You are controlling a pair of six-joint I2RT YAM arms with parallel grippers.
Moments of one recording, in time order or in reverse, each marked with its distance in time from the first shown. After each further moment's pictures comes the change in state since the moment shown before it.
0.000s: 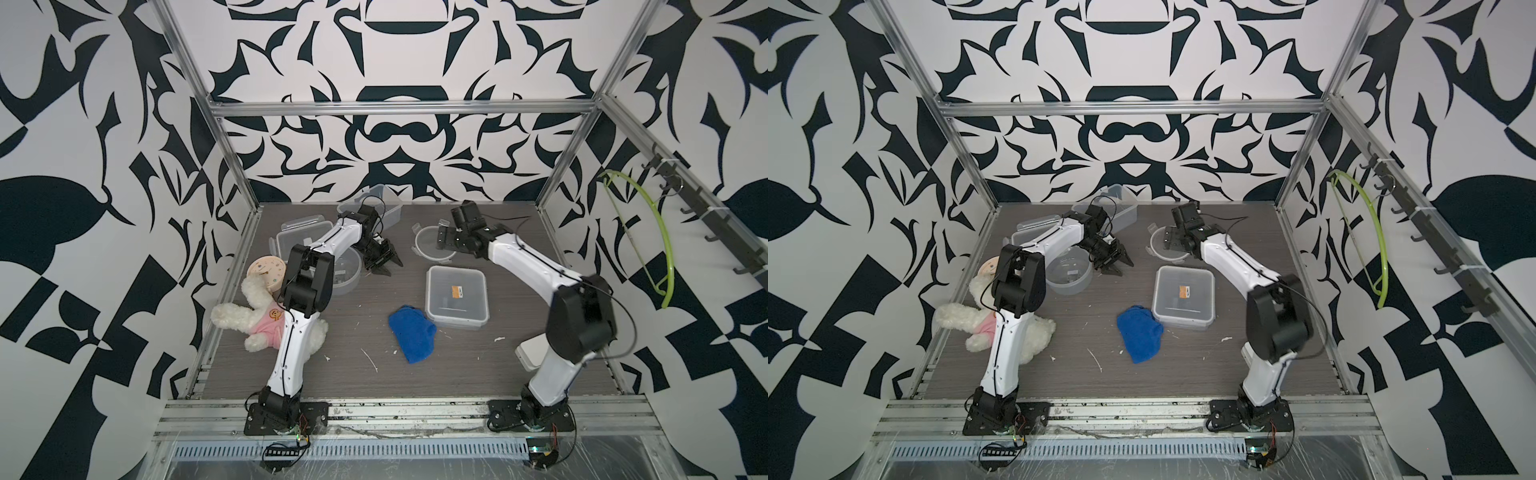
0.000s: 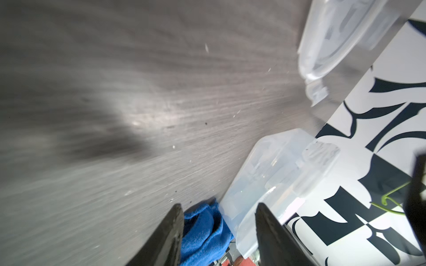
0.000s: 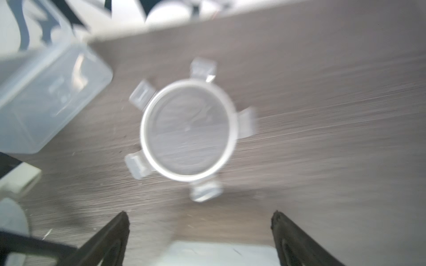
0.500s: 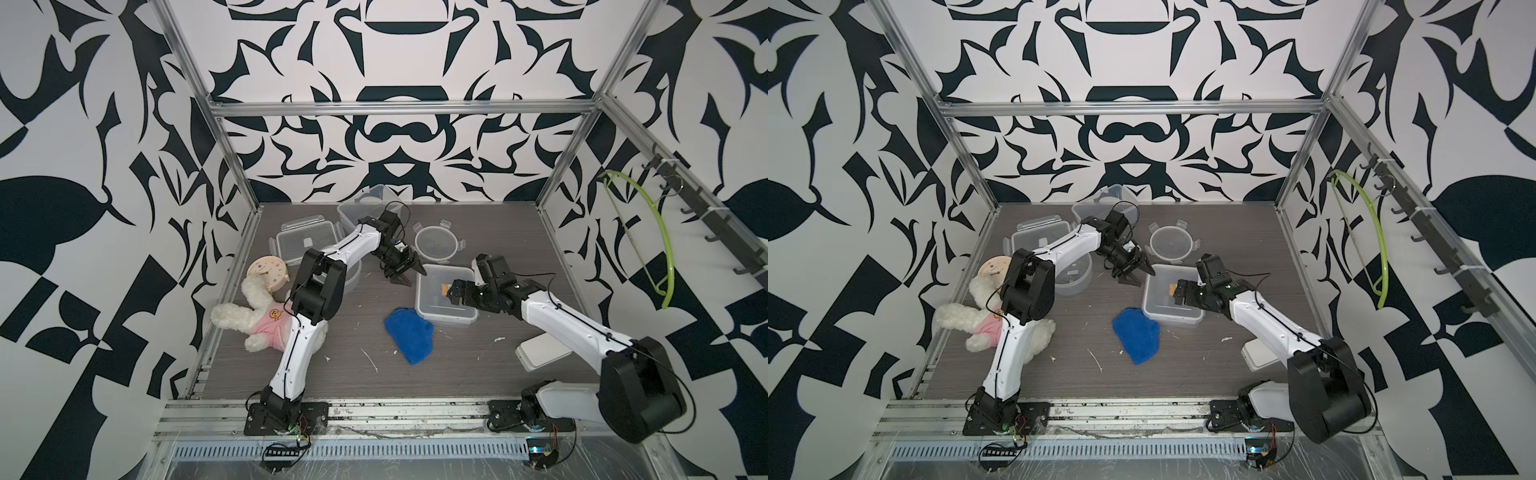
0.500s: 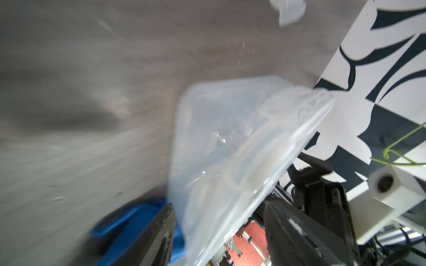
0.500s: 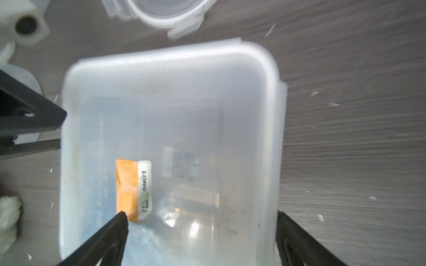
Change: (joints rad) left arm -0.148 -0.032 -0.053 0.037 0.129 -0.015; right arm -0.010 -0.324 -0.615 0.153 -0.431 0.109
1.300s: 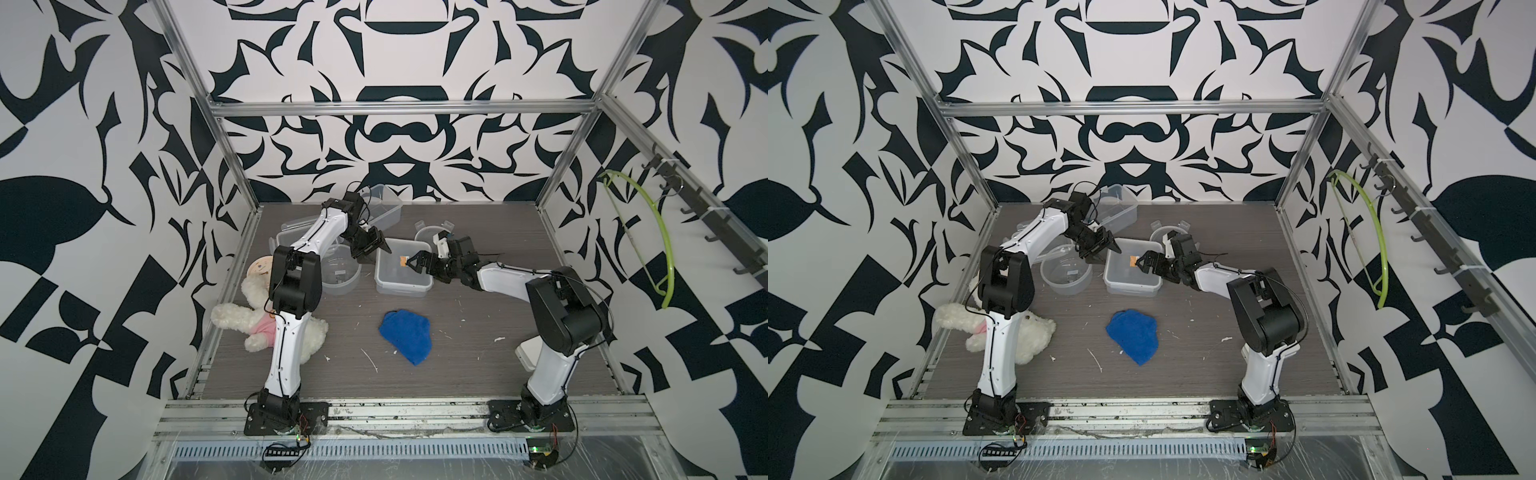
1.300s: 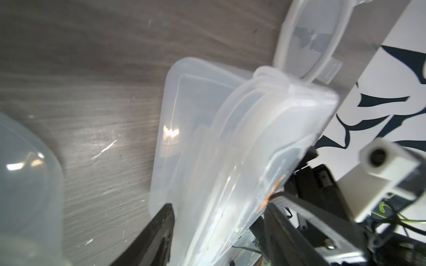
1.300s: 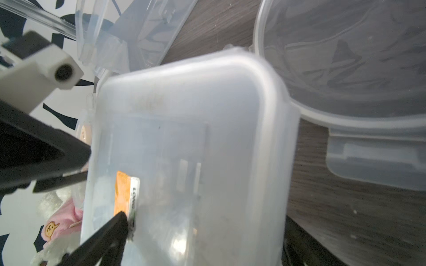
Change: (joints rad) left arm 0.220 -0.031 0.153 -0.141 -0.216 0.064; right arm 0.031 0.466 0.232 0.528 -0.271 0.121
